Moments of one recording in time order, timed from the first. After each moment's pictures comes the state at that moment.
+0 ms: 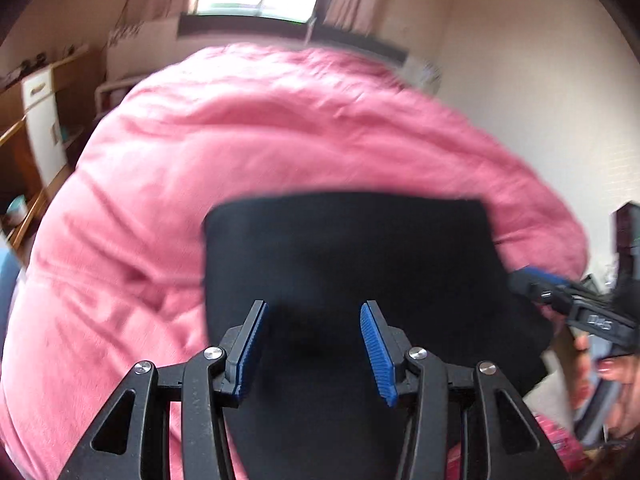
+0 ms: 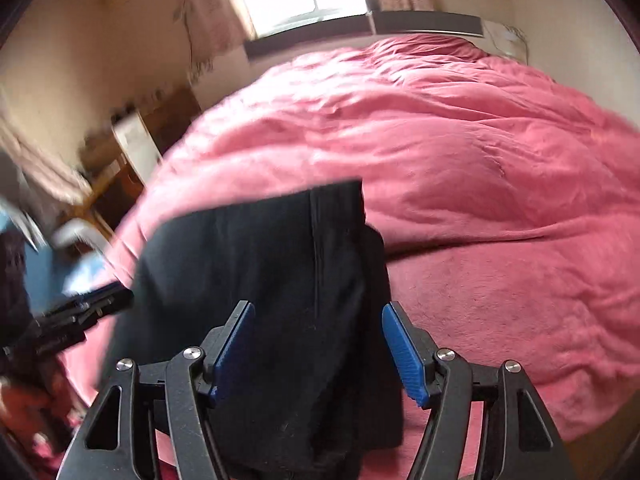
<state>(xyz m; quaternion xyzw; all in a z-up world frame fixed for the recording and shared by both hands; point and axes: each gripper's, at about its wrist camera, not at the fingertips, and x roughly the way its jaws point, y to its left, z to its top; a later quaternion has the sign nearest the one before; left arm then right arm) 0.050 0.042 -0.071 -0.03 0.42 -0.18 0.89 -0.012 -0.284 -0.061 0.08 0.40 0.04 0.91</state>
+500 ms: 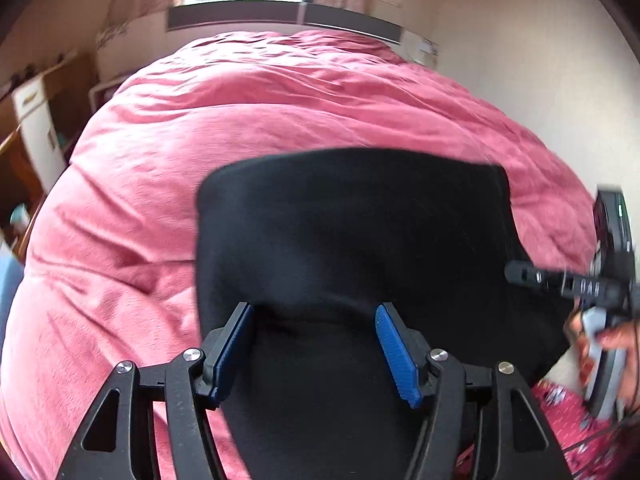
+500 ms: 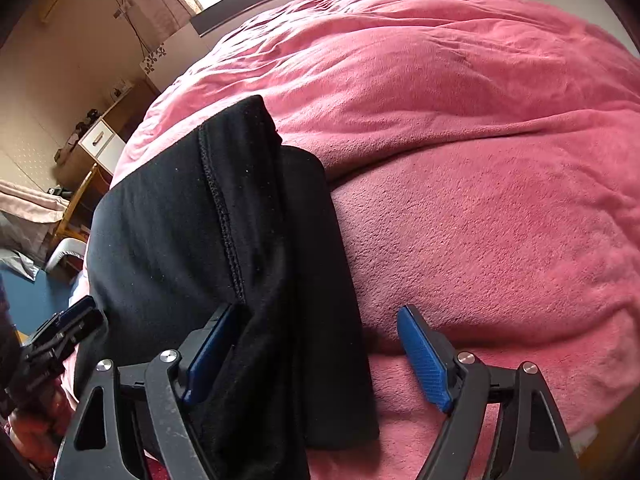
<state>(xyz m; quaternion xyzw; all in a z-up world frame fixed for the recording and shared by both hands) 0.046 0.033 -0.082 0.00 0.43 -0.18 0.88 -0.006 -0.333 -0.121 0.19 0.47 0.02 0.86</state>
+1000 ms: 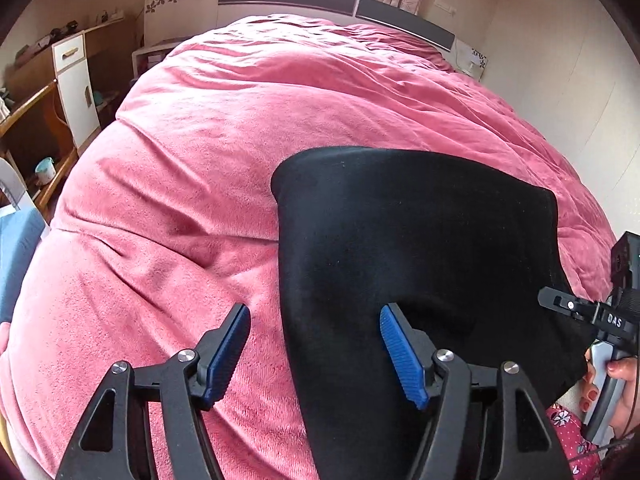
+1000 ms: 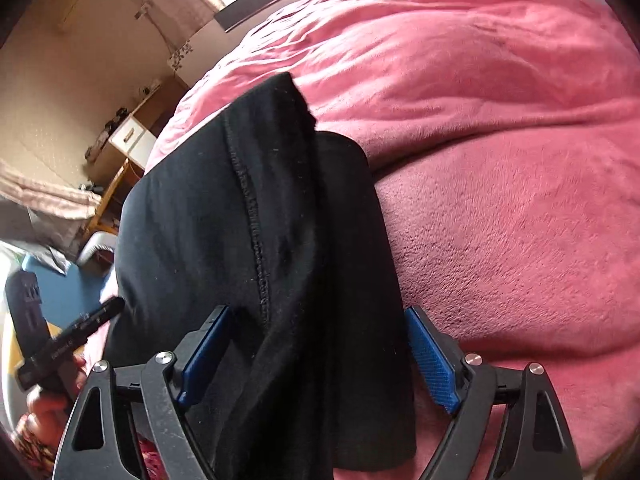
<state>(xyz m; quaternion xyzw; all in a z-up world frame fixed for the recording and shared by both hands) 0.053 0.078 -0.092 -0.04 0.46 -0.13 0.88 -0.004 -0.331 -0.133 0.23 0.47 0.09 0.85</state>
